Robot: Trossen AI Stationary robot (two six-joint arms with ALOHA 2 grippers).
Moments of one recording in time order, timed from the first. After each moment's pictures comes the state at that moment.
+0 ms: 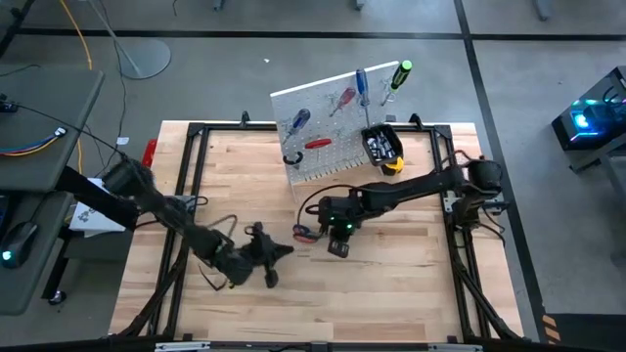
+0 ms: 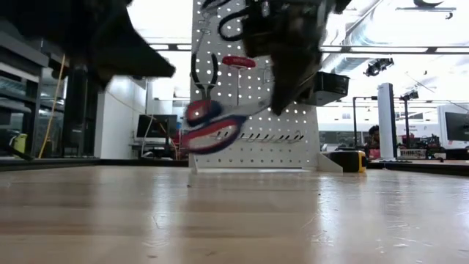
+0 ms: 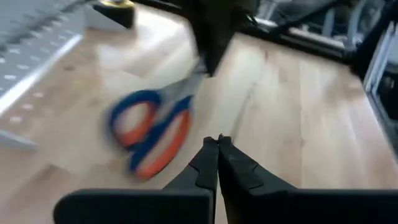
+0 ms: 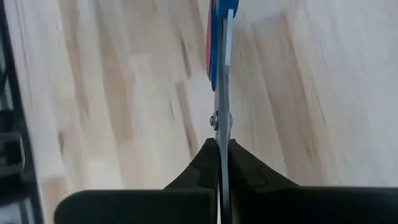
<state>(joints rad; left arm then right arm) -0.63 1.58 0.66 0.34 -0.82 -0.63 0.11 1.82 1.35 -0.65 -0.18 0.42</state>
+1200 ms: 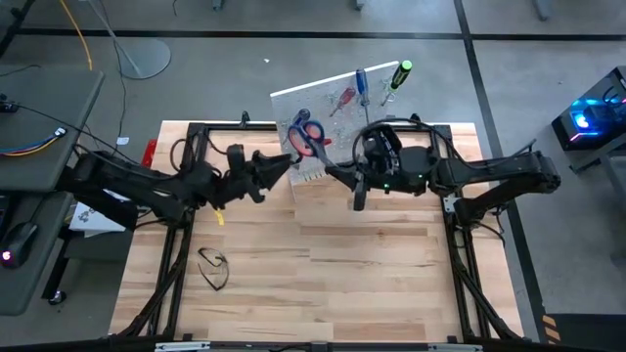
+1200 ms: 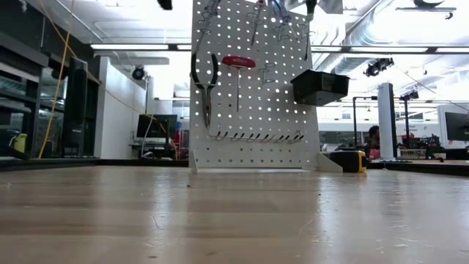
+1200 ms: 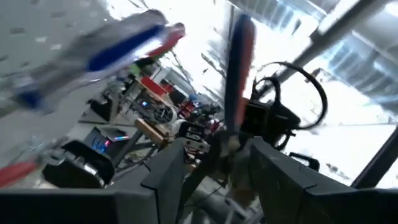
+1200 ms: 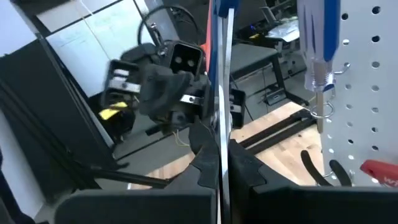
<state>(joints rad) -0.14 1.15 0.76 0.77 -0.49 -0.56 0.10 1.31 1.22 0.02 0.28 0.42</state>
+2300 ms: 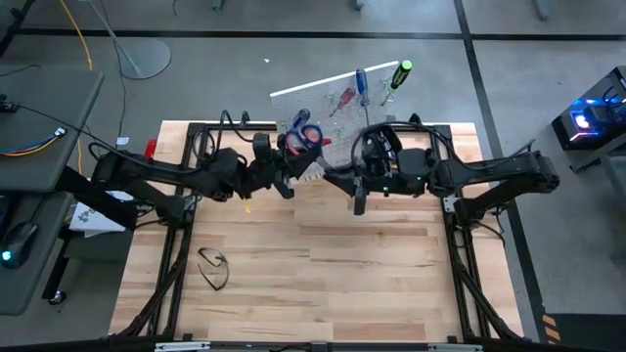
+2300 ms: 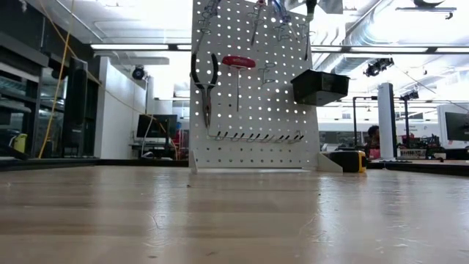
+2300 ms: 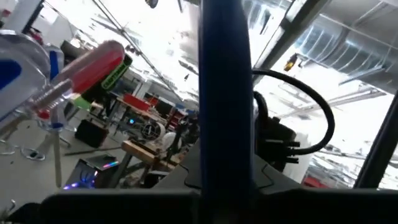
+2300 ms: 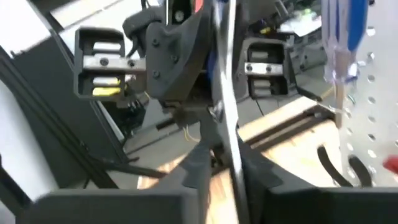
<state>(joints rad) -0.06 1.41 1.05 0.80 -0.33 -0.39 0.12 1.32 1.22 0.03 0.24 0.43</state>
